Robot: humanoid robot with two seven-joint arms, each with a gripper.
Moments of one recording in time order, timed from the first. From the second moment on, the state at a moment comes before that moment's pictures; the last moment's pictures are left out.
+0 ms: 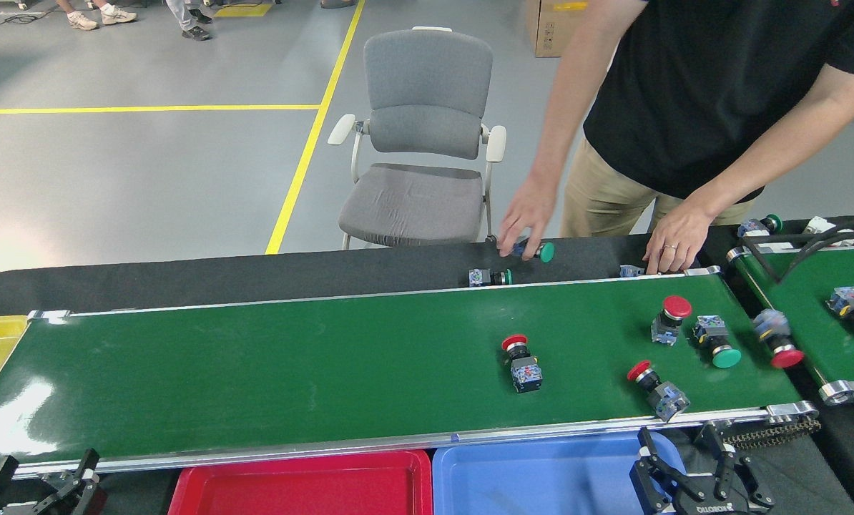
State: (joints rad) left arm 0.34 0.38 0.30 -1.58 -1.19 -0.19 0.11; right arm 0.19 0.01 -0.13 -1.68 1.37 -0.17 0.10
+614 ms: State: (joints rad) left arm 0.32 0.38 0.30 -1.58 -1.19 -0.19 0.11; right arm 0.04 0.01 0.04 -1.56 1.38 -0.06 0.18
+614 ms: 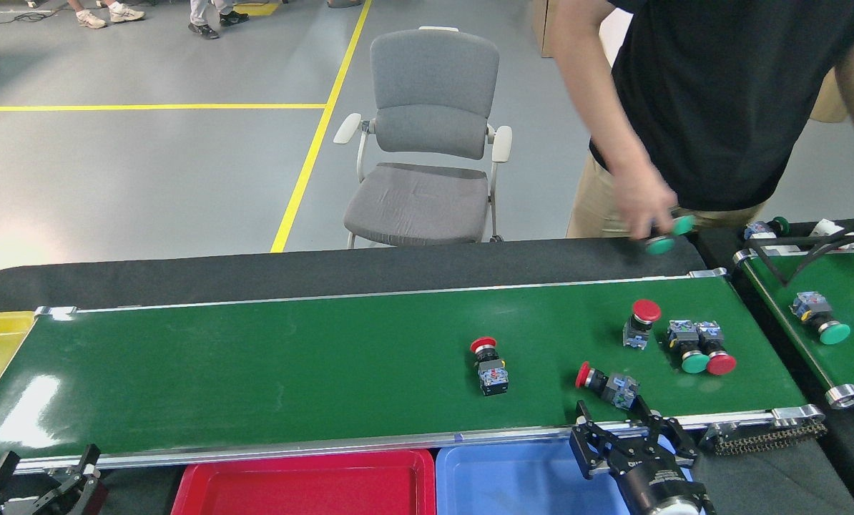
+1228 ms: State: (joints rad) left arm 0.32 0.38 0.30 -1.58 -1.19 -0.19 0.11; right arm -0.04 -0.01 0.12 -1.50 1.40 -0.05 0.21
